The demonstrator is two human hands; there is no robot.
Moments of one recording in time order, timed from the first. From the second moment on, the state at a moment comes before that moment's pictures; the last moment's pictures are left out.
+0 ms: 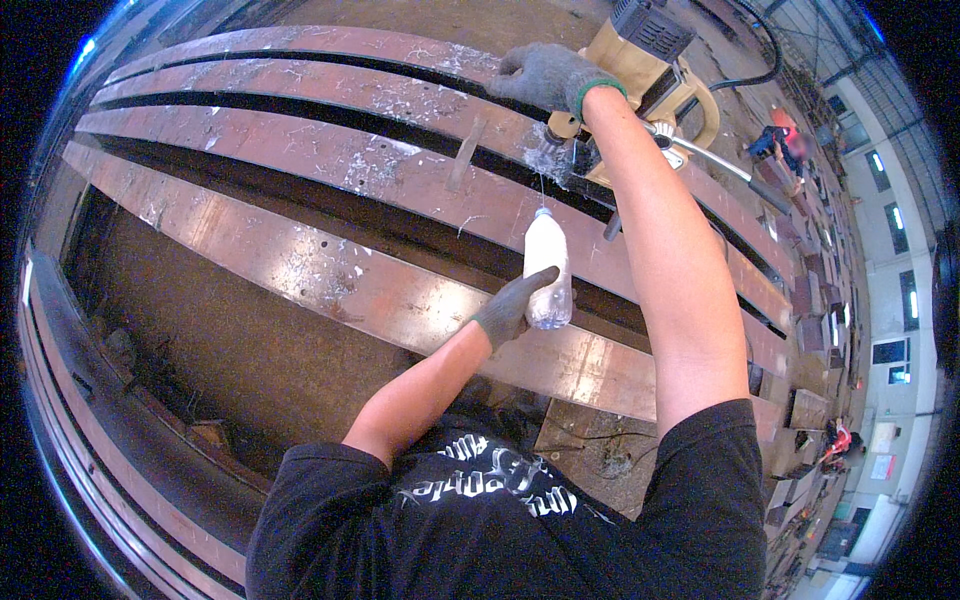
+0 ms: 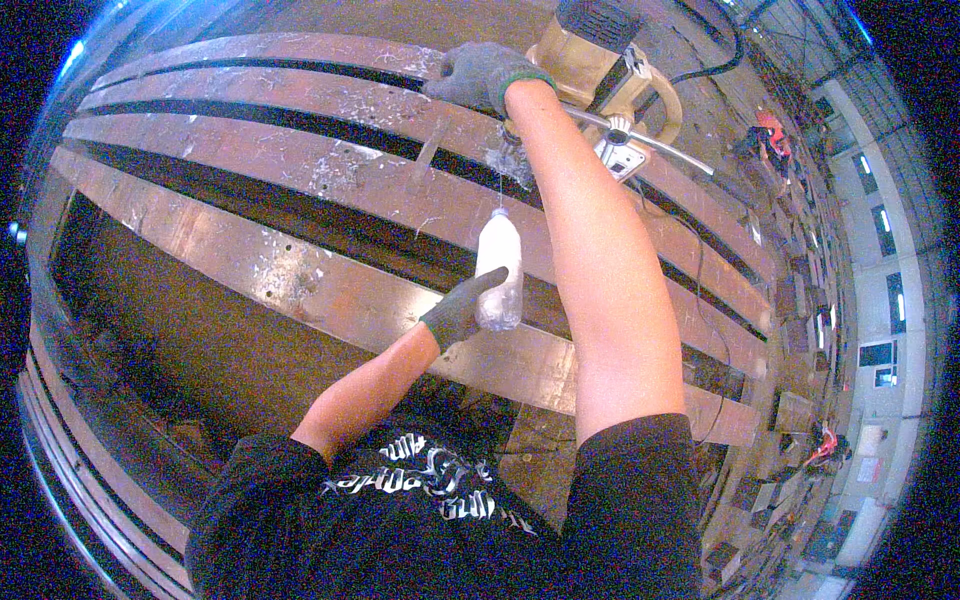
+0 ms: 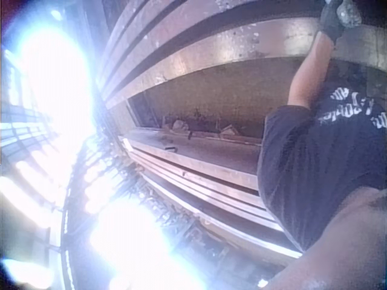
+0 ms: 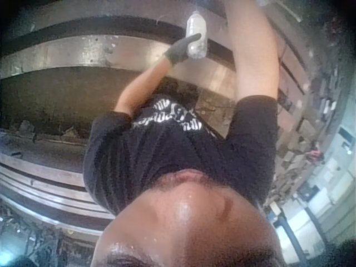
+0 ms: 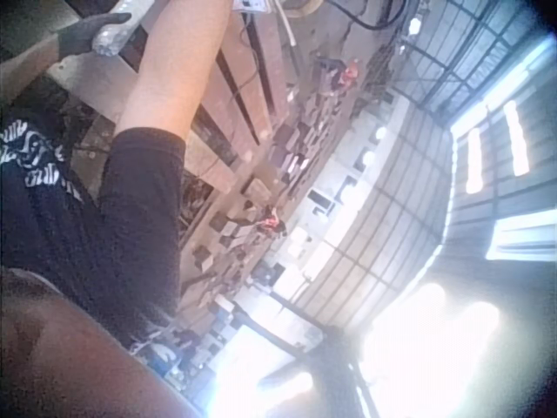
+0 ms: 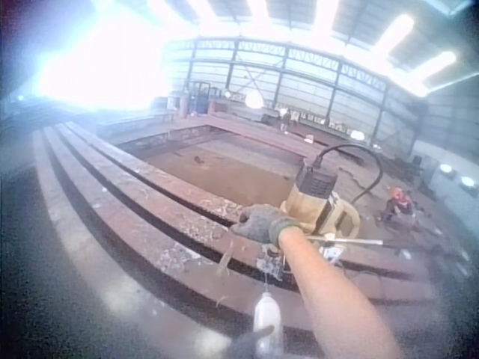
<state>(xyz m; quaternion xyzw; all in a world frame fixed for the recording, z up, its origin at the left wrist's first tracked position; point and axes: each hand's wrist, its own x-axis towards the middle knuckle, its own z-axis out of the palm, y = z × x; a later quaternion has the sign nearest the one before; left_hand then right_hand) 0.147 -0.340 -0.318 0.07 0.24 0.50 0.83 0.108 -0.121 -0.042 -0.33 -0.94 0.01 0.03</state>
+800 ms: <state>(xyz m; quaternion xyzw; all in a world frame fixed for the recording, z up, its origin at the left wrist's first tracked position) 0.147 -0.340 -0.315 0.07 0.25 0.49 0.83 0.103 -0.116 -0.046 -0.34 -0.94 0.02 -0.01</state>
